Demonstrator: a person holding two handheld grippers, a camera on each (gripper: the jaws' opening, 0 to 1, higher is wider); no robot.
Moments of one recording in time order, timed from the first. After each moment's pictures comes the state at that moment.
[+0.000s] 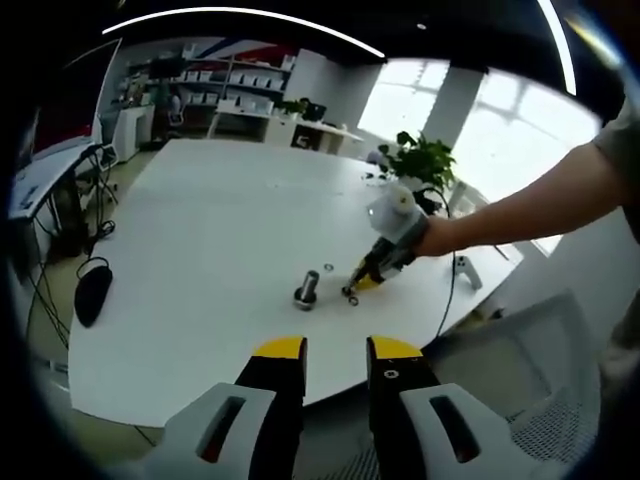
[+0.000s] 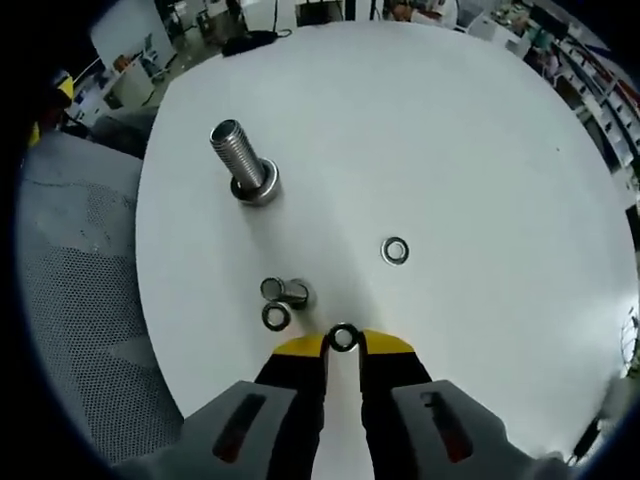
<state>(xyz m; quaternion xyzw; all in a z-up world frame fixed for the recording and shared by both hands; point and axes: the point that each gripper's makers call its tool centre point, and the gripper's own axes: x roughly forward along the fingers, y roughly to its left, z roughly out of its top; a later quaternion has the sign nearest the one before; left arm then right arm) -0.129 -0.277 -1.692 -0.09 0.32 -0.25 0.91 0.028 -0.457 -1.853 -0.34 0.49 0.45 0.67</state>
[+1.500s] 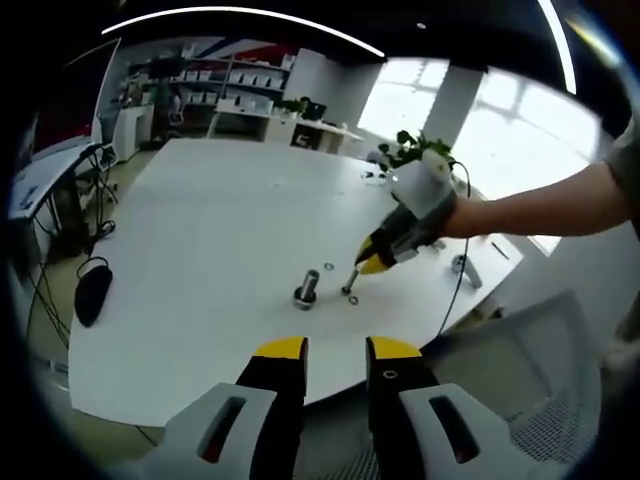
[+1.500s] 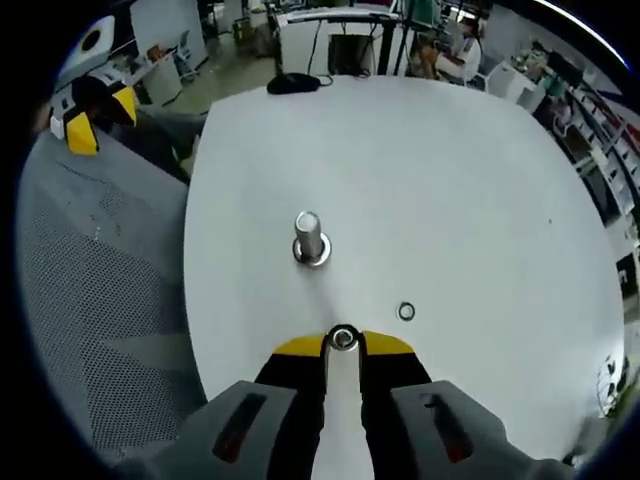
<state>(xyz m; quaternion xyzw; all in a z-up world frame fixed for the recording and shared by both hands) -0.130 -0.277 -1.692 -0.09 0.32 -0.25 0.91 0.010 -0.419 -1.789 -0.35 0.41 0.51 0.67</state>
